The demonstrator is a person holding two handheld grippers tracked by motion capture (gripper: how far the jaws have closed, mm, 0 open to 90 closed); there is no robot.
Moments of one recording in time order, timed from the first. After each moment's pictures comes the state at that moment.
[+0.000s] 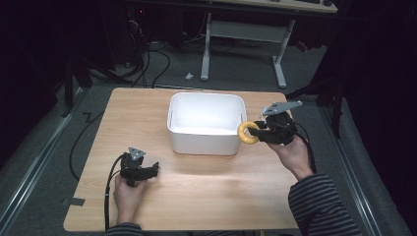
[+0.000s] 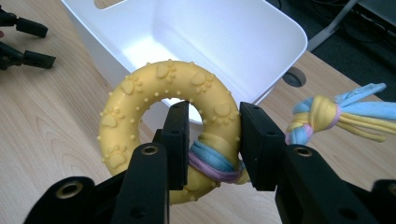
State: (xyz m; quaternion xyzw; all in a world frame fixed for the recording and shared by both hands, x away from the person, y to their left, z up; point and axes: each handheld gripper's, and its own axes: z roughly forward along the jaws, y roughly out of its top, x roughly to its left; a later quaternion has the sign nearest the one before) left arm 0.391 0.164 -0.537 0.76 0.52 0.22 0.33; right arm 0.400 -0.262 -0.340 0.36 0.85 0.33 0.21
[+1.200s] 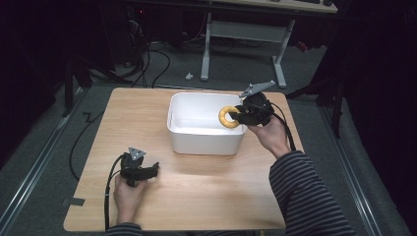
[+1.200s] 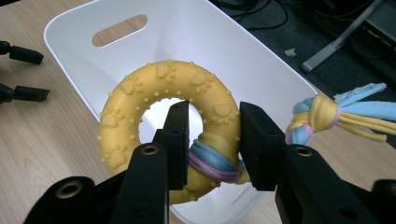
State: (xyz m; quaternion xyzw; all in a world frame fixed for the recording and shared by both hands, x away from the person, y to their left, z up) left arm 0.391 0.164 -0.537 0.76 0.52 0.22 0.33; right arm 0.451 -0.212 -0.328 0.34 0.86 0.32 0.21
